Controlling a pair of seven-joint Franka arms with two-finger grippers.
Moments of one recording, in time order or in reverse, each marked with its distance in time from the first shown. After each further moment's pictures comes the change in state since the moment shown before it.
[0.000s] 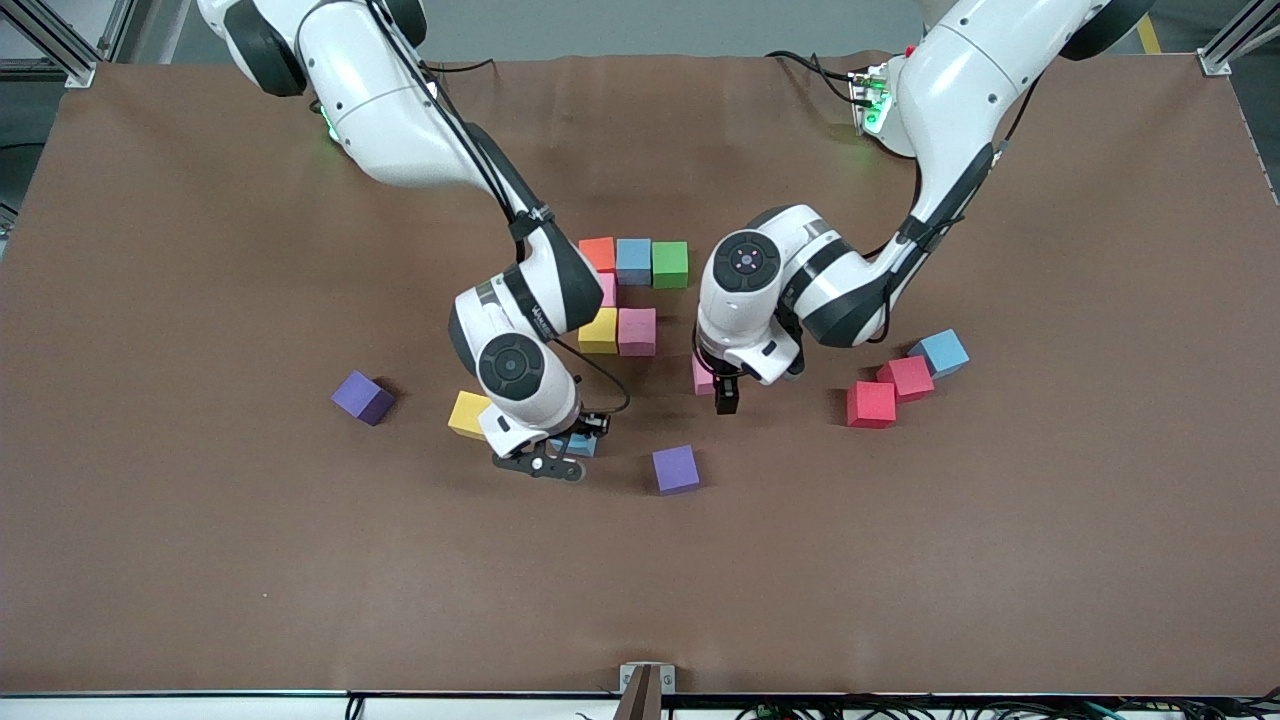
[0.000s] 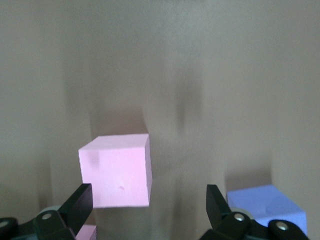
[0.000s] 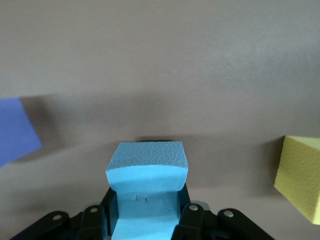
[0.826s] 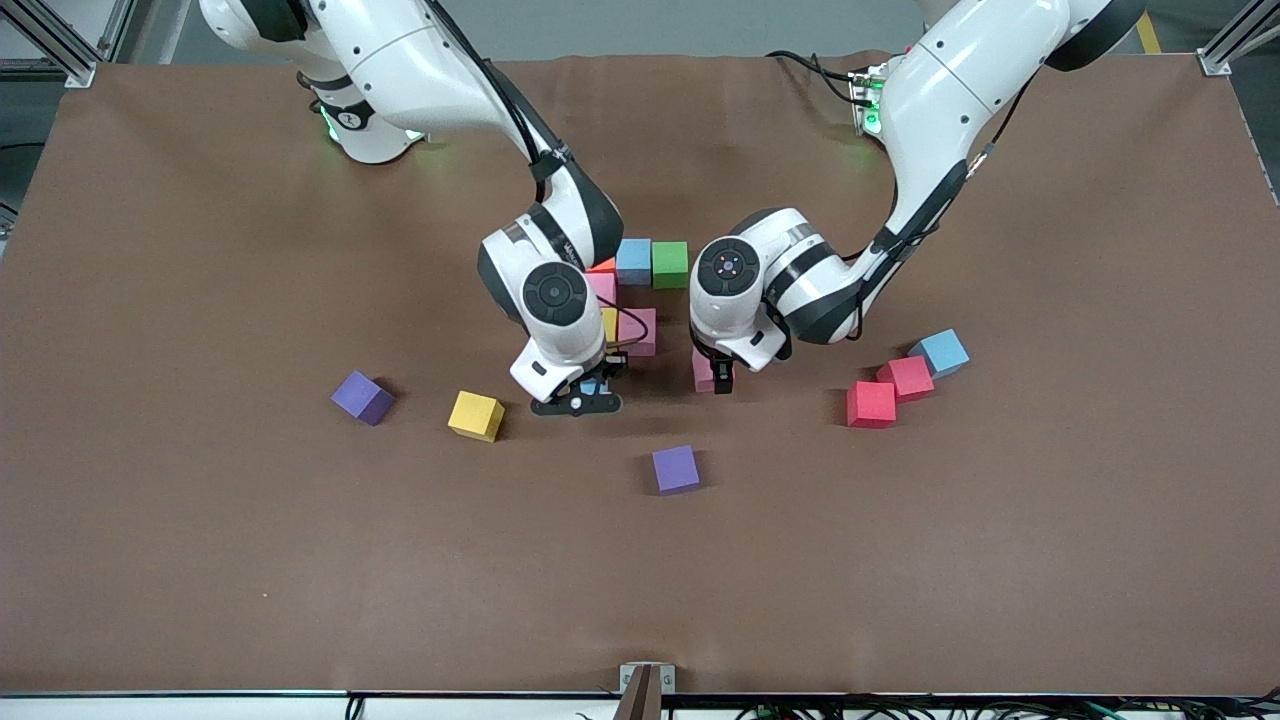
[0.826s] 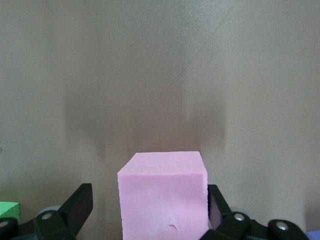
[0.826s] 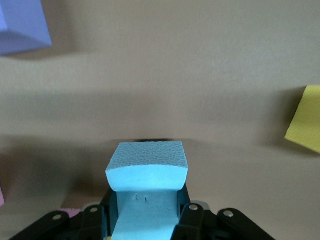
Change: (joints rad) left arm -0.026 0.031 0.000 -0.074 0.000 0.006 -0.043; right arm 0.115 -0.167 0.004 -0.301 -0.049 0.107 -0.062
